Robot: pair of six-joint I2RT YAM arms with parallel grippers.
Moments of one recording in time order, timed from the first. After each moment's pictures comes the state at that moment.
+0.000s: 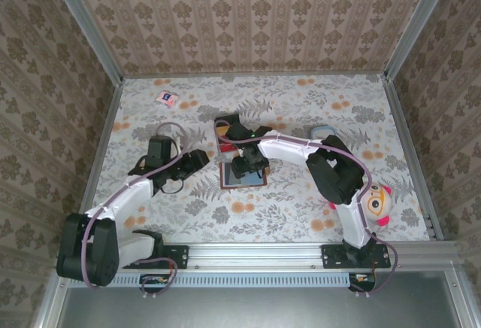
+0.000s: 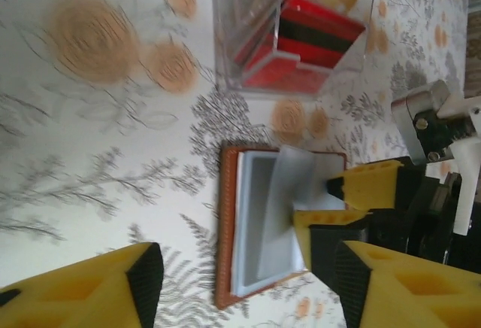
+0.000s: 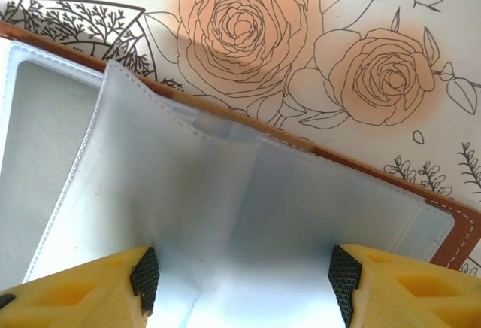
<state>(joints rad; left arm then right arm) -0.28 1.18 0.53 -0.15 0.49 -0.73 0.77 2.07 1.49 -0.76 0.01 0.36</state>
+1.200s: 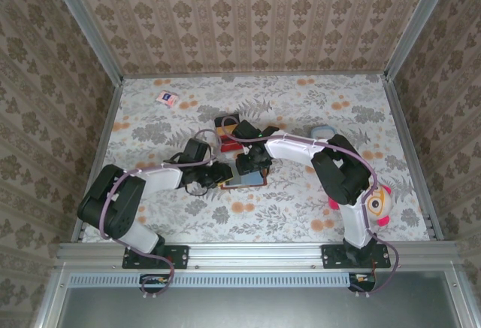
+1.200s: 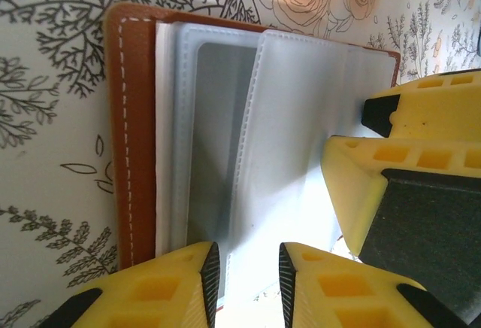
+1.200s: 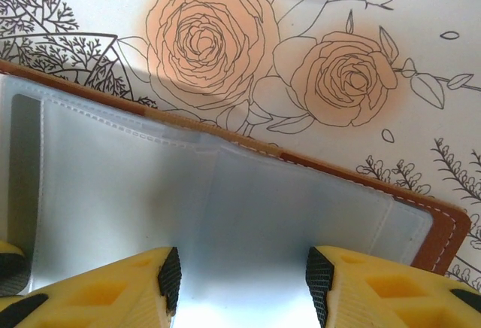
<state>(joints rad) -0.54 1.53 0.62 -0.05 0.50 -0.84 0.74 2.03 1.42 -0.67 -0.04 0.43</state>
